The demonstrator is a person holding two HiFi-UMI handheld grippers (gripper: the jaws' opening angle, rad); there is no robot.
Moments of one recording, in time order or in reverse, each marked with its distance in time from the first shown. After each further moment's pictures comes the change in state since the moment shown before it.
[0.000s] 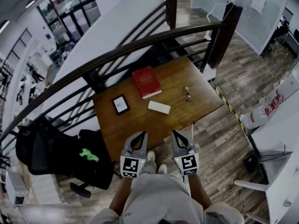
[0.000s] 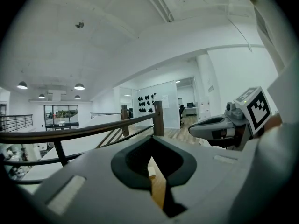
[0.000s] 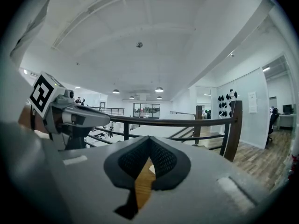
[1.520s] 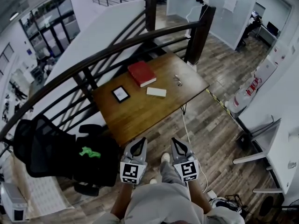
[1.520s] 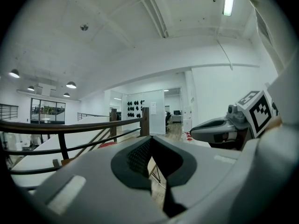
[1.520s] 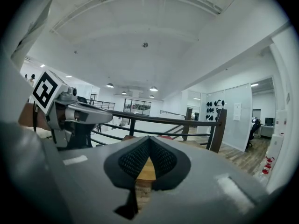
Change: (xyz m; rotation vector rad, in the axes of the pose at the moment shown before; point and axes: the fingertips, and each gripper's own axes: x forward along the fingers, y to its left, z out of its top) left arm -0.215 -0.024 -0.033 -0.036 -0.075 -0.165; right arm -0.144 0.194 -0.007 -0.064 0.030 -0.158
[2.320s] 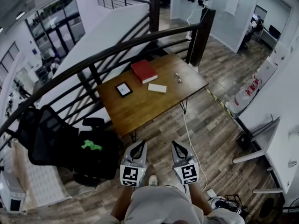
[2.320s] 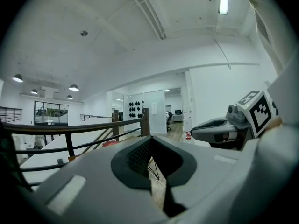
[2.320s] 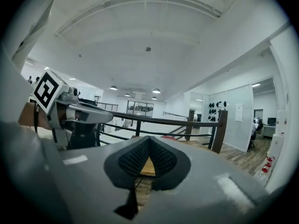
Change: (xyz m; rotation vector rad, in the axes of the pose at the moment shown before) left arm -0.074 -0.055 0.003 0.011 0.003 0.031; right arm -0.082 0.035 -0.002 0.000 -0.012 0.033
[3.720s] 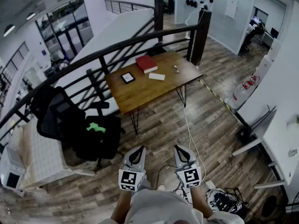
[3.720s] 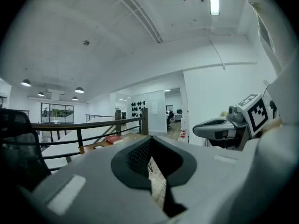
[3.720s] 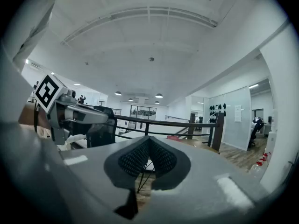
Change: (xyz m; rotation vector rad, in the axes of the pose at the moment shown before) left arm -0.189 -0.159 -0.002 0.007 0.001 0.055; right arm -0.228 0.073 -0.021 -0.004 -0.055 0.038
